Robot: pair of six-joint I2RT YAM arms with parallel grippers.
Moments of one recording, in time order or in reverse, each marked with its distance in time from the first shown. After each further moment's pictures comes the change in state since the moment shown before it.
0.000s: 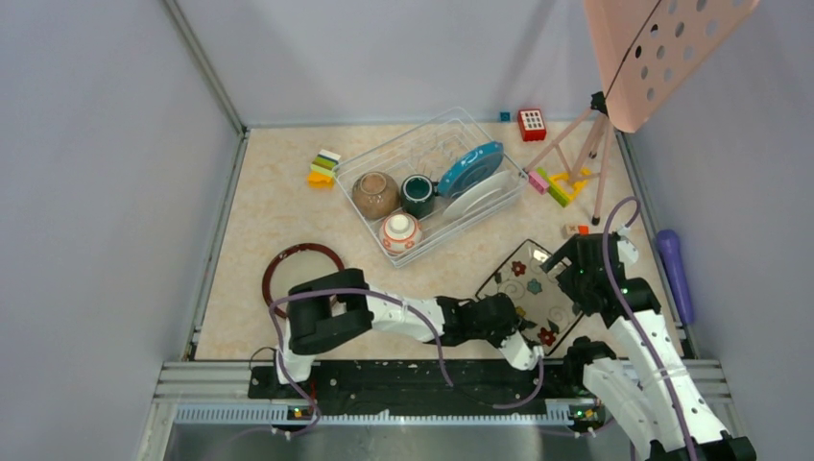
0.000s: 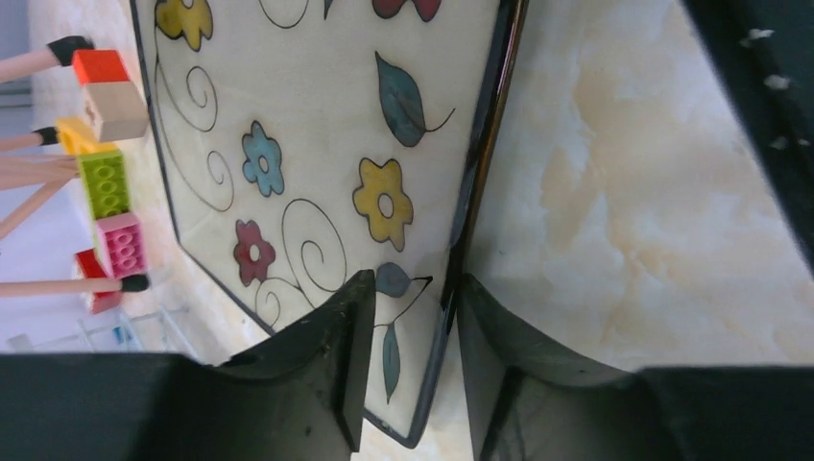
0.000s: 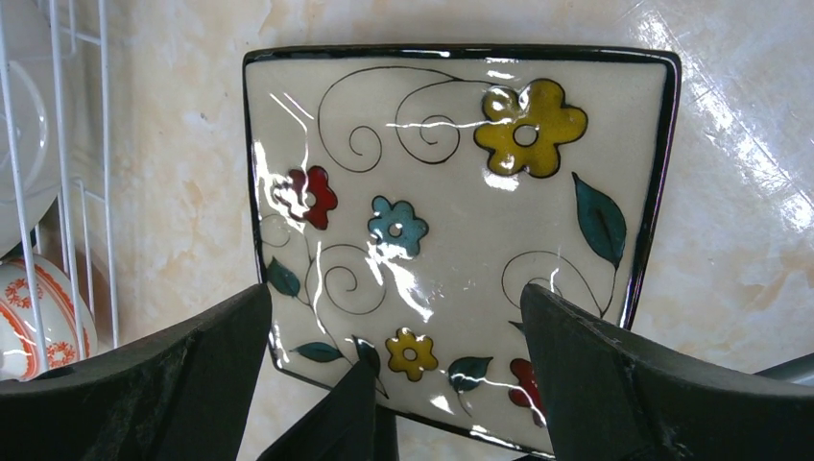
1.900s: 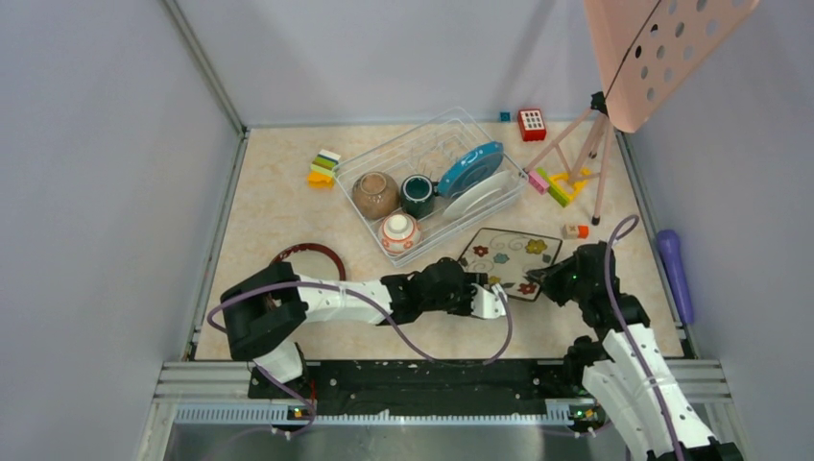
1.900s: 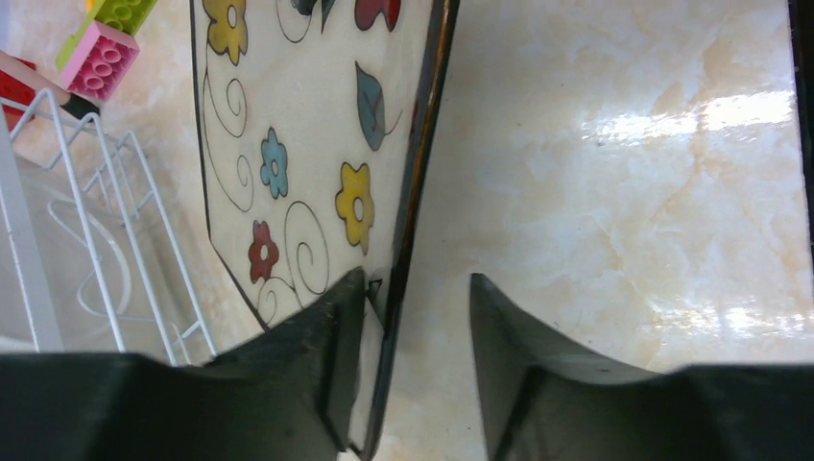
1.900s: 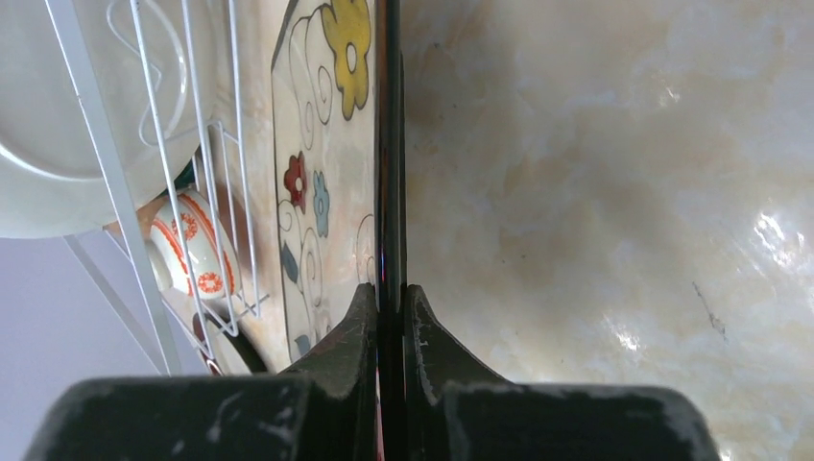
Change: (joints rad) left arm 0.177 -0.325 -0.270 0.151 0.134 -0.378; right arm -0.026 -0.074 -0.202 0.304 -0.294 0.174
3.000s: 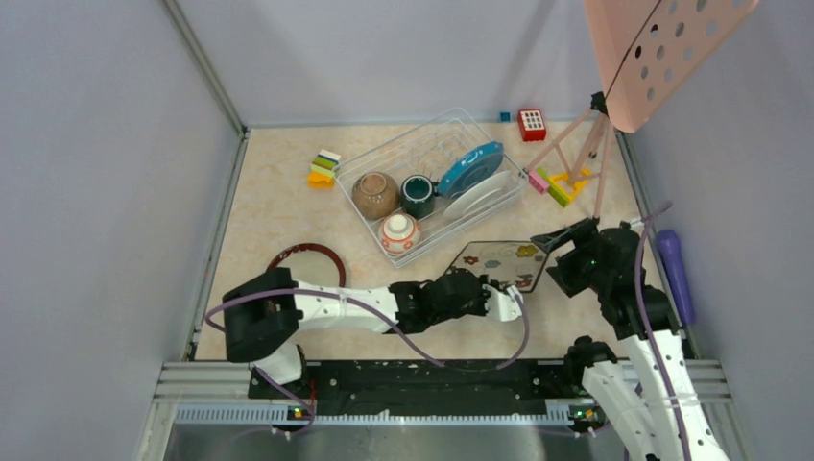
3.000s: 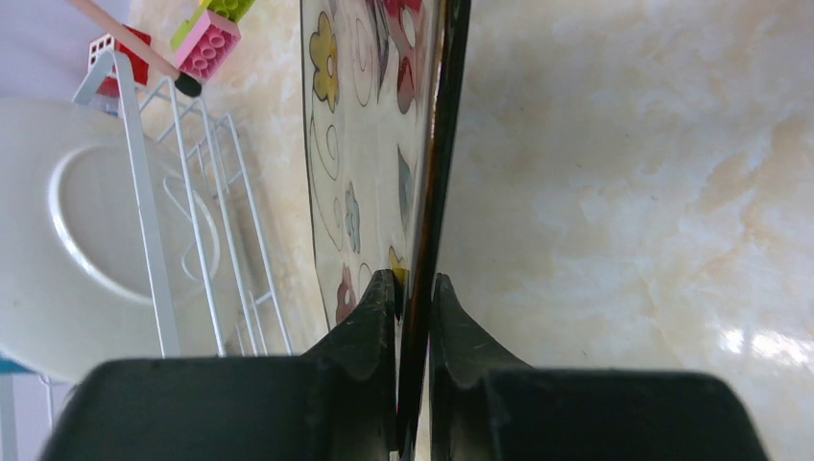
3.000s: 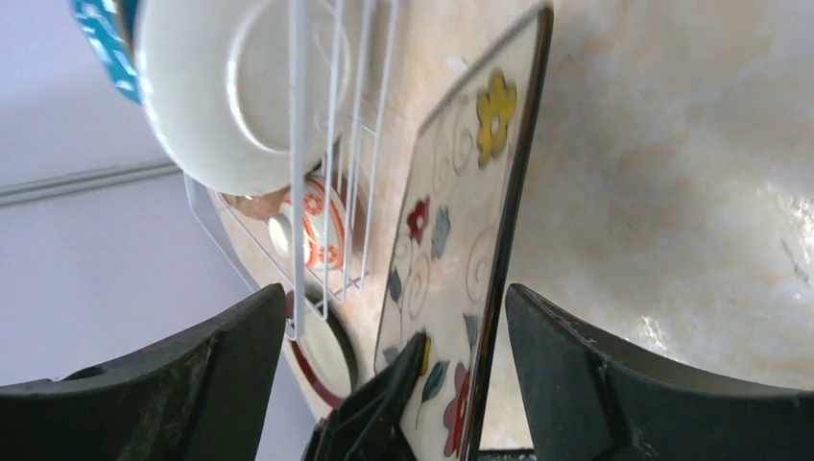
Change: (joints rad) left arm -0.111 0.030 0.120 -0.052 -0.280 -0.024; right arm -0.006 -0.035 0.252 -0.188 -0.021 0.058
